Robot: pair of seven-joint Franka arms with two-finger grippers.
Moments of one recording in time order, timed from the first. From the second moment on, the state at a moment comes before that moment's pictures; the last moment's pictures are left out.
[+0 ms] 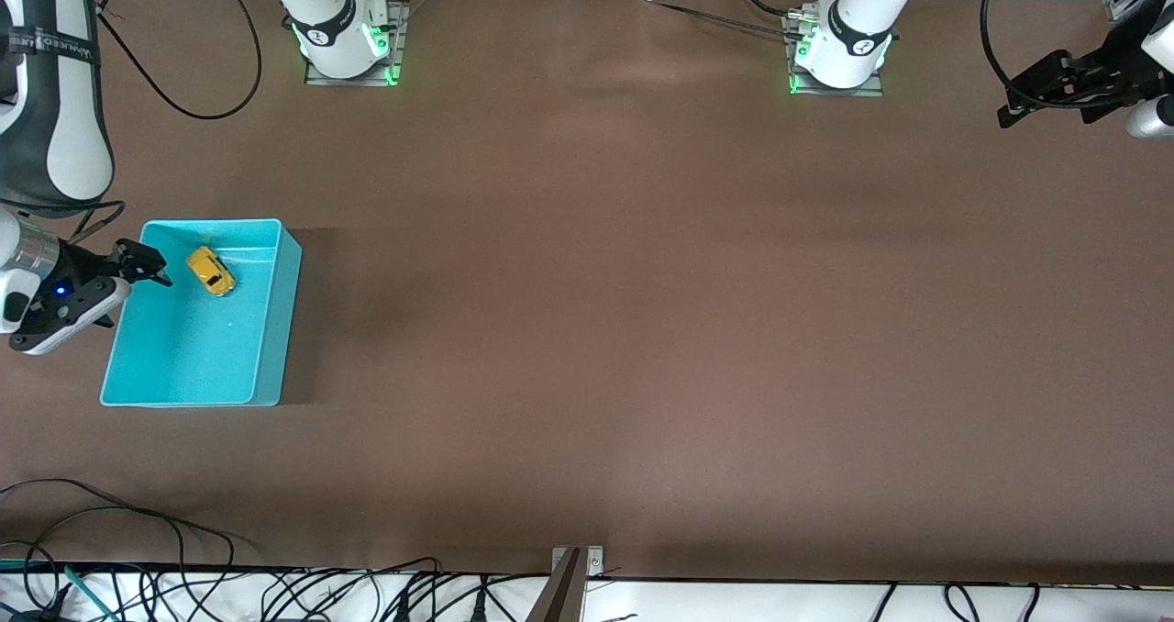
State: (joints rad) left arm -0.03 -0.05 0.00 -1.49 -0.04 1.32 -0.13; right arm 0.13 0.33 -0.32 -1.65 0.10 1.95 -0.85
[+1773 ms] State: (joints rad) left arm -0.03 -0.05 0.00 -1.49 -0.04 1.32 -0.13; right arm 0.38 0.21 -0.31 -1.58 -0.05 1.77 0.08
